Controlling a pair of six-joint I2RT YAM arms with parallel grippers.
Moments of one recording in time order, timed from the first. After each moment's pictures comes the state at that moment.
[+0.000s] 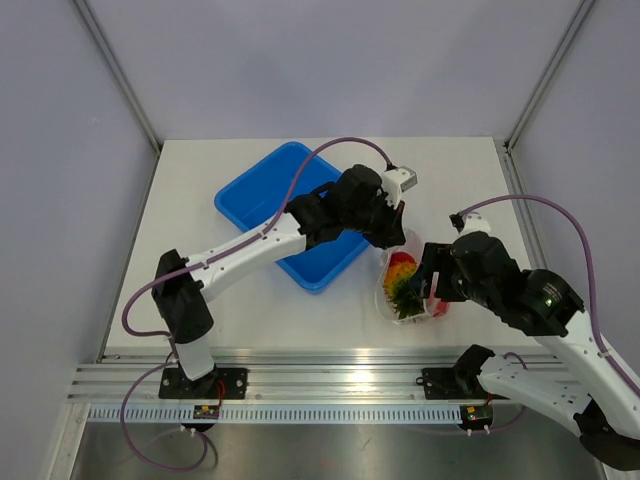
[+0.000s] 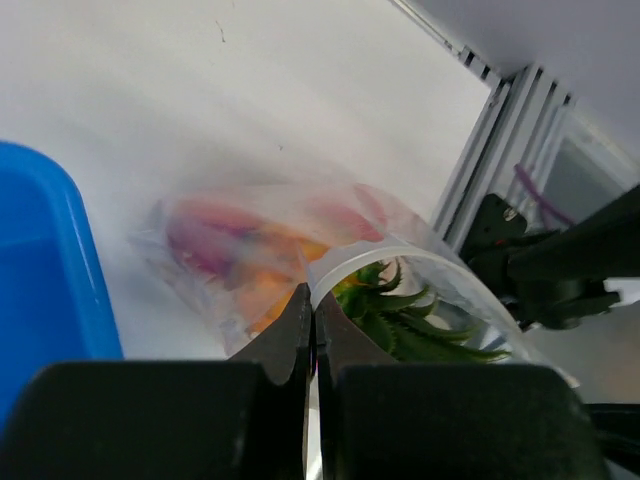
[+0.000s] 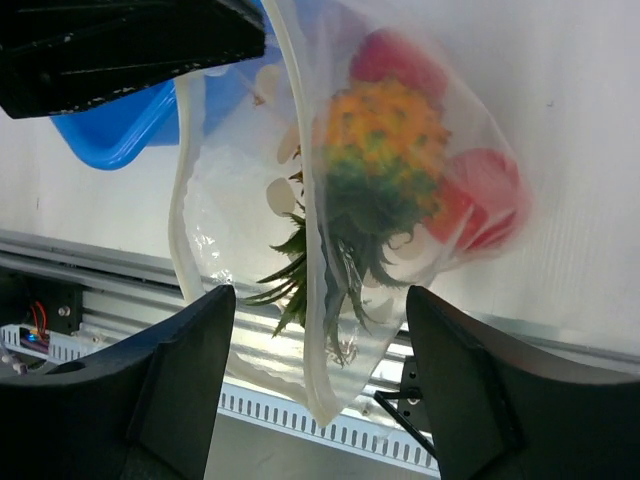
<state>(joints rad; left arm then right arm) -0.96 1.78 1.70 -0.48 0.28 -0.27 0.76 0.79 1.15 -1.13 0.23 0.65</state>
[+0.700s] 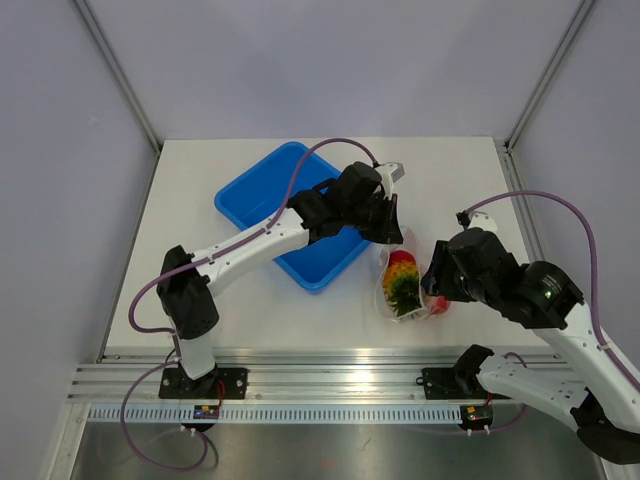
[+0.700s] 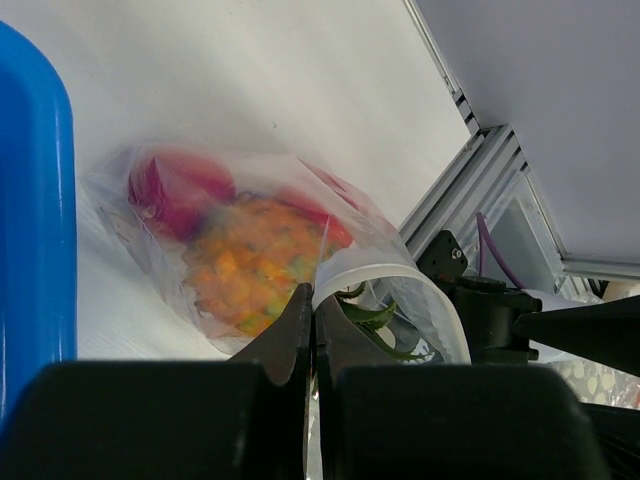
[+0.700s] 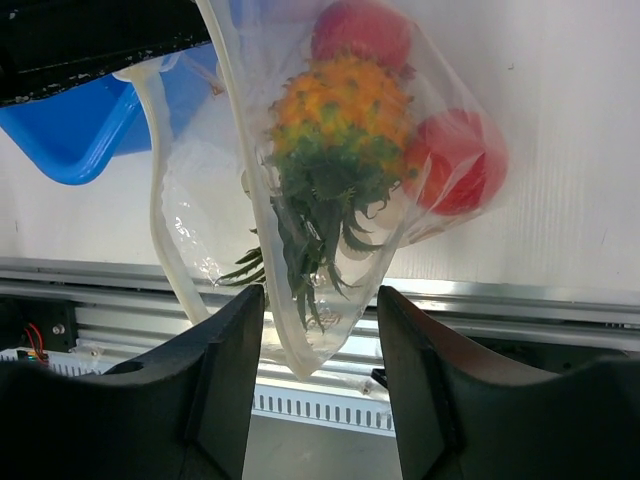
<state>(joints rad) -0.93 1.82 1.73 -0.53 0.26 -0.58 0.76 0.85 1.24 -1.27 0.30 0.76</state>
